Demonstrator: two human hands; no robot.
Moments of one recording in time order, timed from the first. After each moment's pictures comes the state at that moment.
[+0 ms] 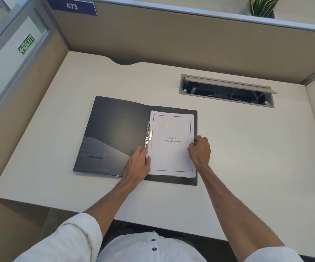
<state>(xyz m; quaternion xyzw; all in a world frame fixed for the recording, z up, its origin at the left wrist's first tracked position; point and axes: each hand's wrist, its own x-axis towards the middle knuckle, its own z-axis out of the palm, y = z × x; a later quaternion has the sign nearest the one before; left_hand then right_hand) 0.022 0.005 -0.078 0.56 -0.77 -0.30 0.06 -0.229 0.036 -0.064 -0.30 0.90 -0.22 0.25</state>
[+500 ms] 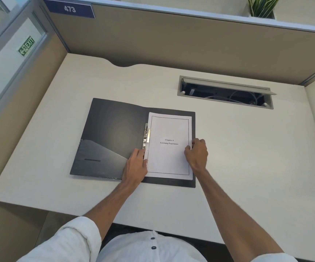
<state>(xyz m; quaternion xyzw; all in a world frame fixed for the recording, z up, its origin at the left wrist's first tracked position) 0.014 0.005 -0.071 0.59 -0.74 -0.32 0.06 -0.227 0.036 -0.062 -0.32 0.89 -0.21 0.25</state>
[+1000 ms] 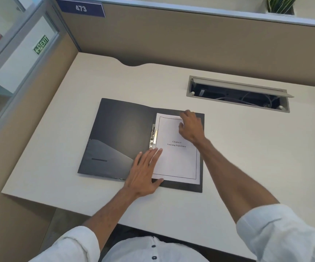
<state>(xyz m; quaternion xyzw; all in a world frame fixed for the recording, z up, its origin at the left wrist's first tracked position) 0.035 0.019 -0.088 0.42 -0.89 -0.19 0.01 -0.239 -0.075 -0.034 -0.62 0.76 -0.06 0.19</state>
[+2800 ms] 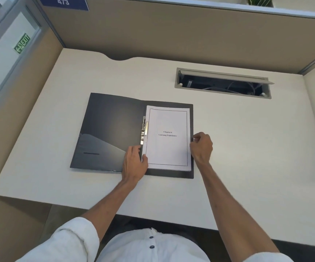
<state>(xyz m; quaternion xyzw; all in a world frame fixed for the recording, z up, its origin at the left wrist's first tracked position) 0.016 0.027 -0.077 0.64 -0.68 -0.34 0.12 -0.240 0.055 -0.062 -0.25 0.89 -0.28 0.26</state>
